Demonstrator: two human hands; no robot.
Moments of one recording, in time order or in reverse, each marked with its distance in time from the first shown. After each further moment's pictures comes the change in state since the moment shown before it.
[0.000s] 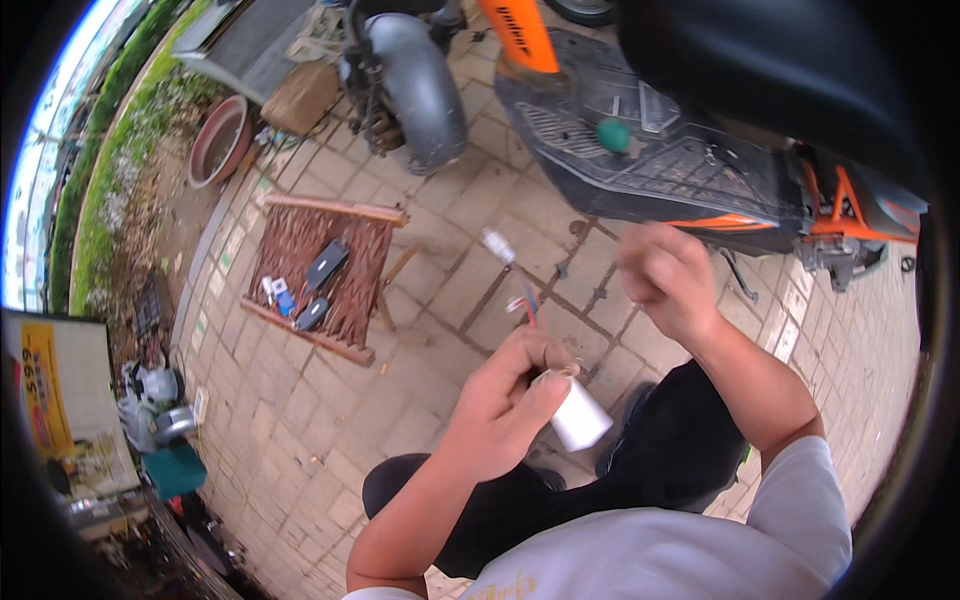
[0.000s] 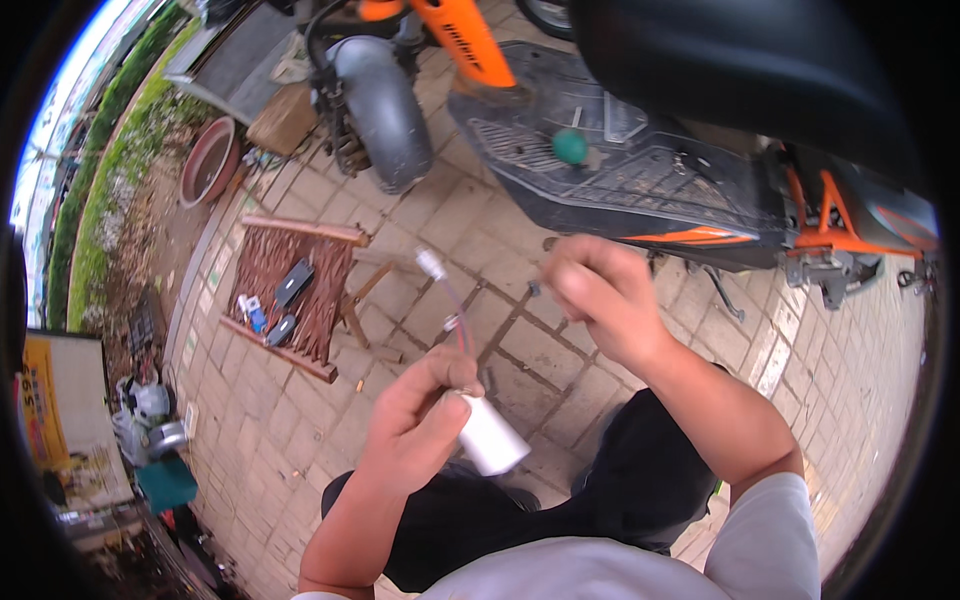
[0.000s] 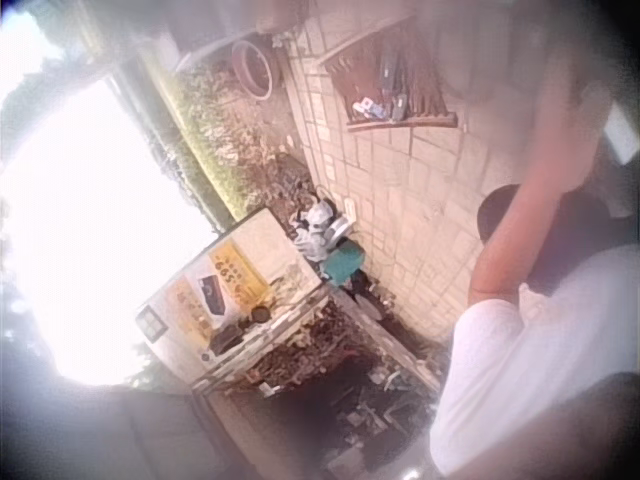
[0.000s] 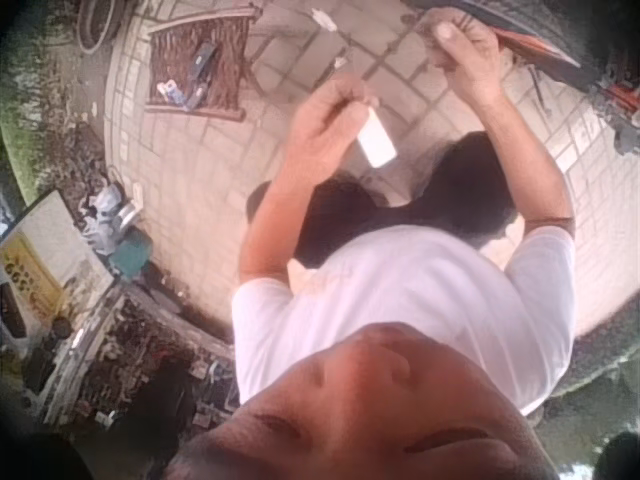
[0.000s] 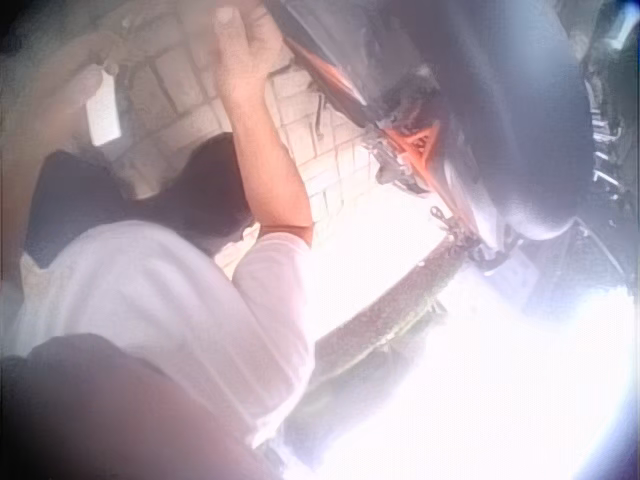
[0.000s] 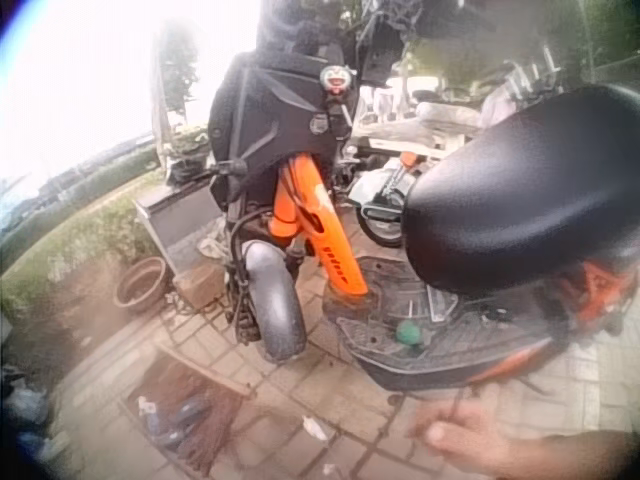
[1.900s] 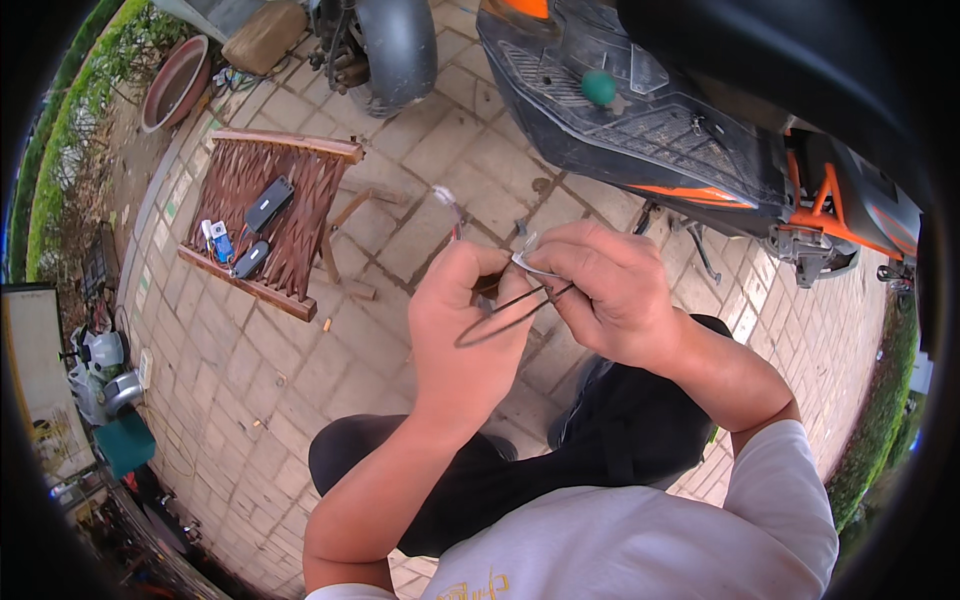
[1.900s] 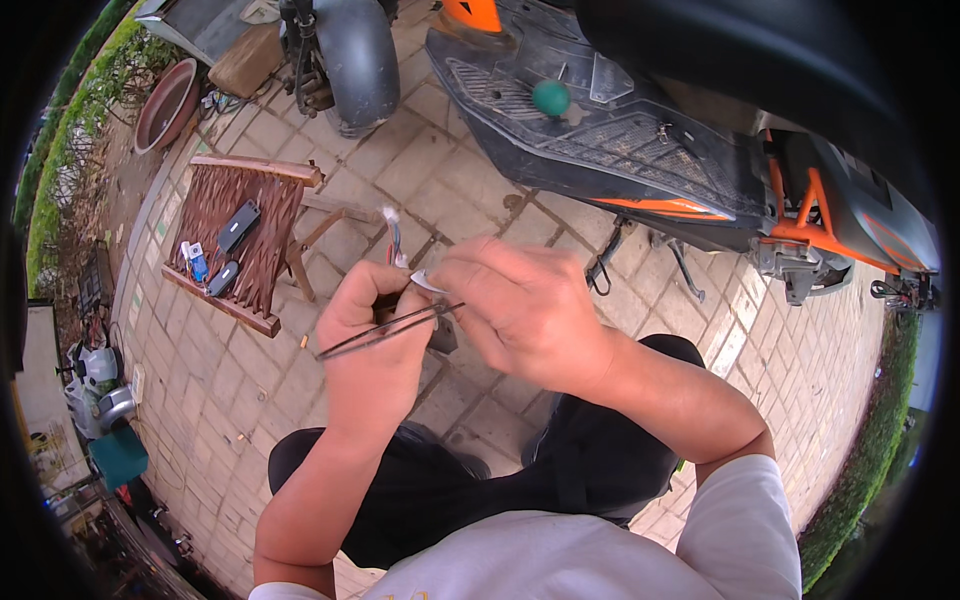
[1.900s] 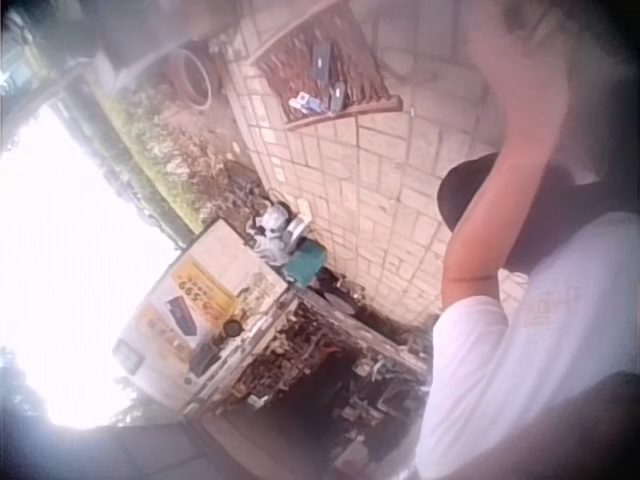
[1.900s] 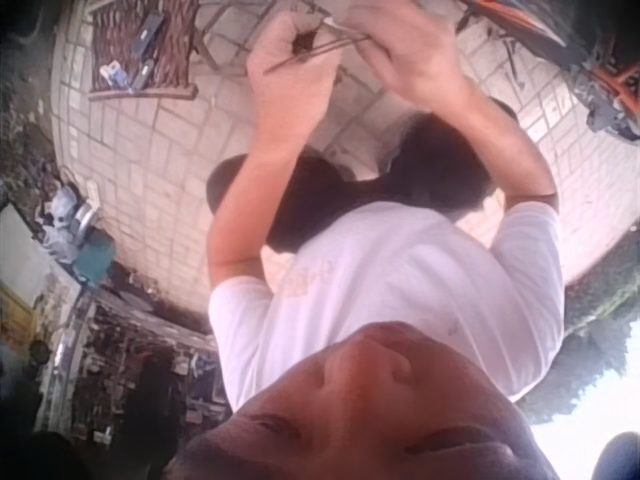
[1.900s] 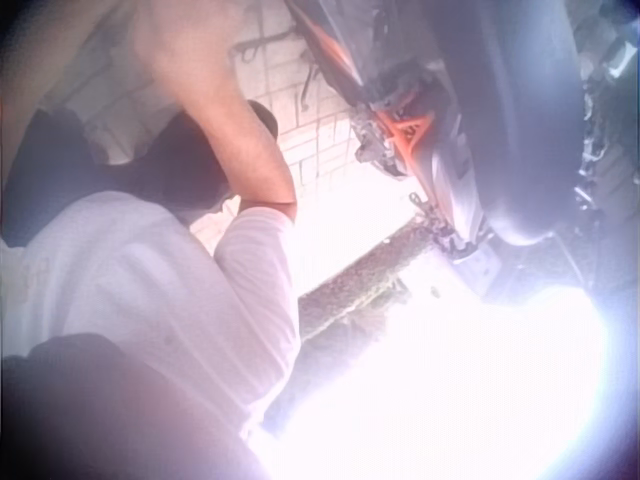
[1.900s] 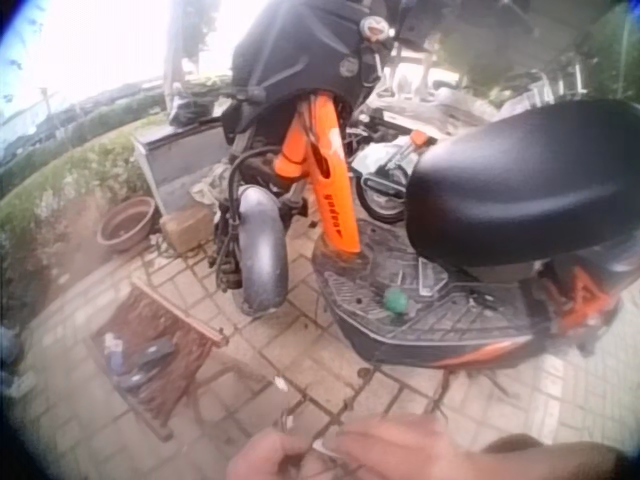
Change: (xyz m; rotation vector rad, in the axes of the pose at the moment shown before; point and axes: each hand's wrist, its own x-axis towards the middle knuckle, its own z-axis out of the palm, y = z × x) left_hand 0.027 -0.019 0.016 0.244 0.500 0.087; right_hand -0.011 0.004 0.045 -0.998 -0.174 -0.605
